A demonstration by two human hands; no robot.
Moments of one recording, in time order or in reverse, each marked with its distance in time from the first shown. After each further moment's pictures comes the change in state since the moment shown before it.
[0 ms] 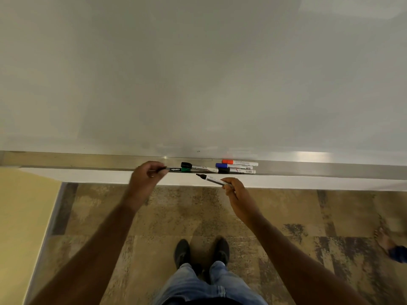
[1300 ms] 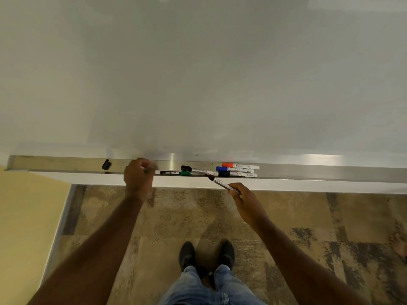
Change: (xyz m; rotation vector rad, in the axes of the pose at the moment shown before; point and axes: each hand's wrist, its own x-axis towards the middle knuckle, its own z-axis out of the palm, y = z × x) left_hand 0.033 -0.004 0.007 0.314 0.384 0.008; right_hand 0.011 0.032 -0.010 -0.064 -0.025 0.004
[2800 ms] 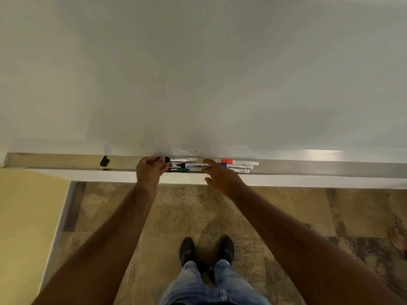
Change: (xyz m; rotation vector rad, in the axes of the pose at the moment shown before) left_hand -0.002 0.025 0.032 -0.830 -0.094 -0.484; right_hand 0.073 -0.076 0.010 -0.531 -0.248 -0.278
